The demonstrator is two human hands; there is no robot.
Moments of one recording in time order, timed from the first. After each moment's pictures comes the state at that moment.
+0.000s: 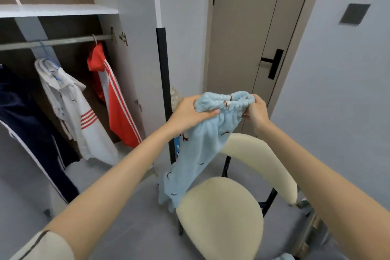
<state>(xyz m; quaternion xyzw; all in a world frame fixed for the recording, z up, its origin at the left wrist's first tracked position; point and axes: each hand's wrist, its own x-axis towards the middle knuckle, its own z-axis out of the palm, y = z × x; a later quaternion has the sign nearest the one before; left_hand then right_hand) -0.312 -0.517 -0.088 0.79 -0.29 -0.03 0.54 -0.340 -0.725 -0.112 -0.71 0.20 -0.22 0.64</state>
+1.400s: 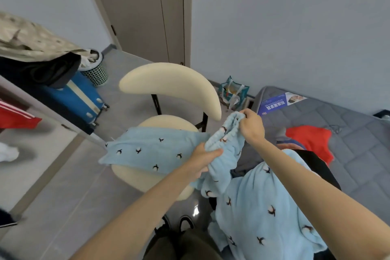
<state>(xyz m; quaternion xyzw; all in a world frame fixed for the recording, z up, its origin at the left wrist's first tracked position) -0.479 -0.743 -0.363 0.65 -0.06 -0.57 0.50 -0.538 -0.916 -0.367 -0.78 0.51 -0.11 0.35</state>
